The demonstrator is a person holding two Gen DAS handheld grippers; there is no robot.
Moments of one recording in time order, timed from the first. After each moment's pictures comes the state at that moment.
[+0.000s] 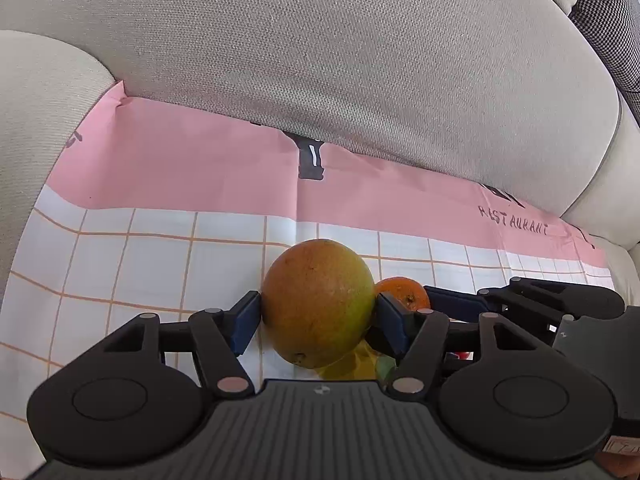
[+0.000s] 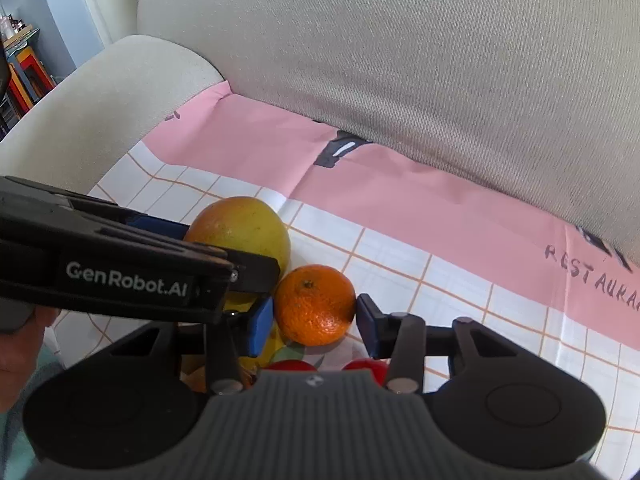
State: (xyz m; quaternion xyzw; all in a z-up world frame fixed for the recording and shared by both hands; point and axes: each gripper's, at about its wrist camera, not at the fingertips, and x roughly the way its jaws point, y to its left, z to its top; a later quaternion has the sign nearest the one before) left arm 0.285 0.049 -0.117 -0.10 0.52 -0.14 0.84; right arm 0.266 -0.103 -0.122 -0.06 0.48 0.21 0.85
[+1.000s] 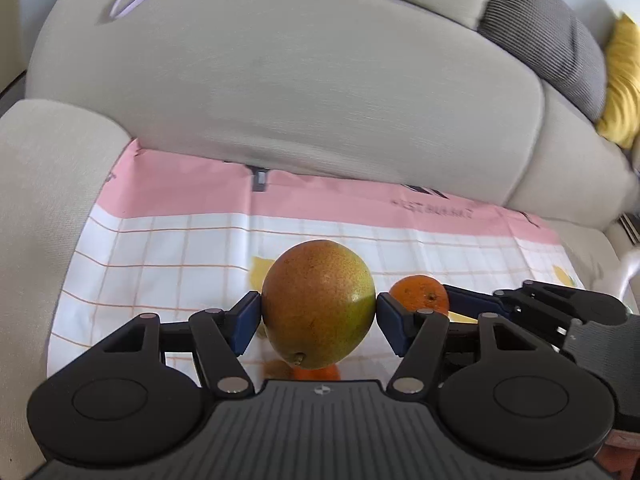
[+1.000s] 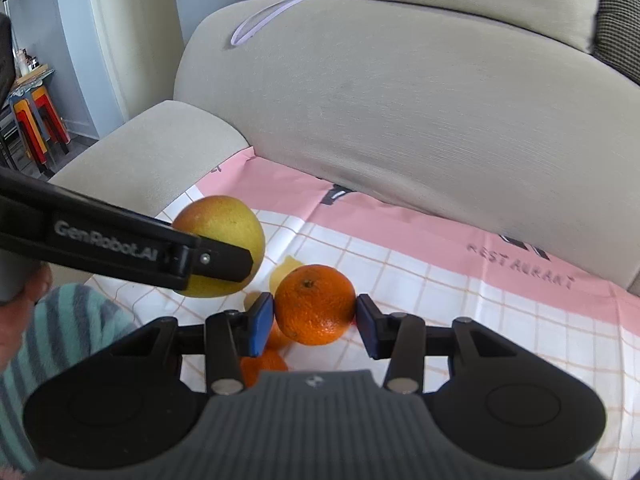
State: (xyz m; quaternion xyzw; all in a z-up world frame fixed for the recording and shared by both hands) left arm 0.165 0.018 -0.011 -0.06 0.46 -0.16 0.87; right arm 0.139 -0.149 -0.028 -0.03 0.39 0.19 0.90
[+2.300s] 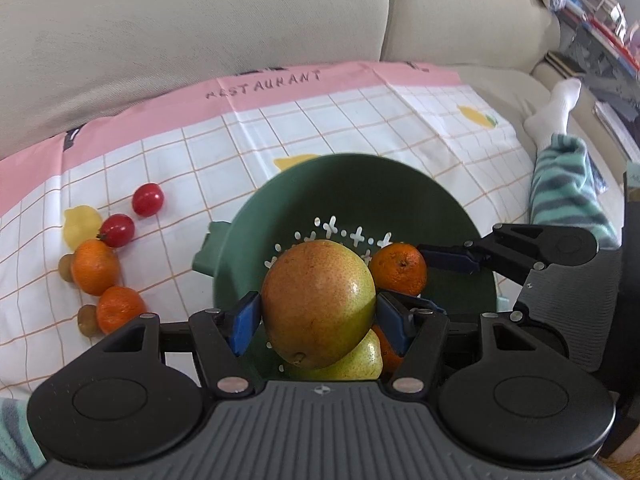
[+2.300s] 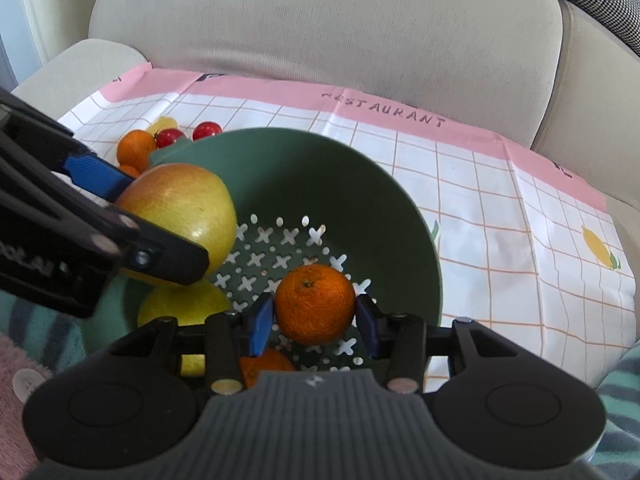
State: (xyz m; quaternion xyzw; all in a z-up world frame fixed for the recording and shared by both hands) left arm 0.101 -0.132 -0.063 0.09 0.53 -0.30 0.79; right arm 0.052 -0.274 -0.101 -0.05 0.47 0.08 0.88
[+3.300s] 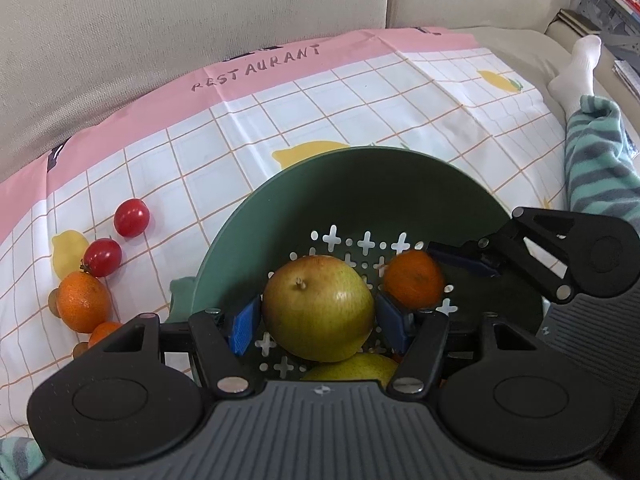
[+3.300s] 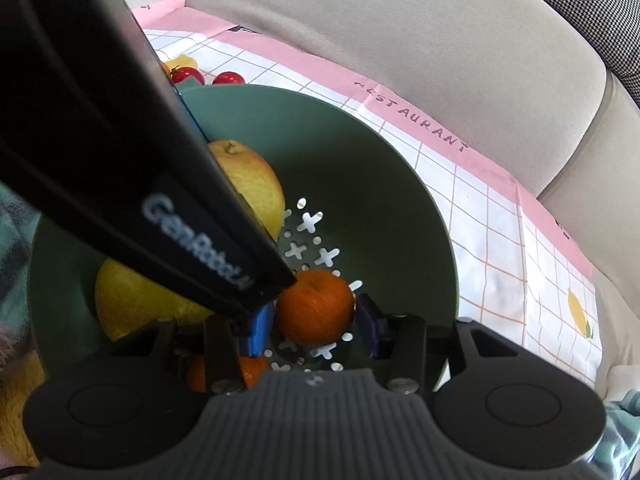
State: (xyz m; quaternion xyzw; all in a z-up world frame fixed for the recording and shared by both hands) left arm 0.119 -0.166 -0.091 0.15 0.54 -0.28 0.78; right arm 0.059 -0.244 -0.120 -0.19 0.46 0.10 0.86
